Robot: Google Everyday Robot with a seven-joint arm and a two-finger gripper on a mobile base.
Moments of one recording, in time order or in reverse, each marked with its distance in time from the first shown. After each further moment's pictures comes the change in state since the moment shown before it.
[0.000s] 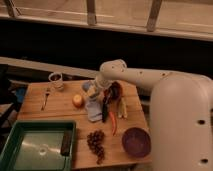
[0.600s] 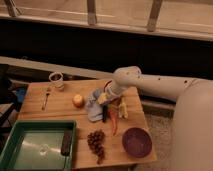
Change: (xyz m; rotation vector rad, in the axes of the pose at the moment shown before) arm 0.055 -0.018 -0.023 -0.002 0.040 0.057
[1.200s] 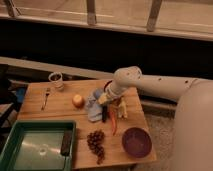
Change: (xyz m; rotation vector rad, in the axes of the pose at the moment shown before) arm 0.006 0.004 -0.007 0.018 -0.008 -0.001
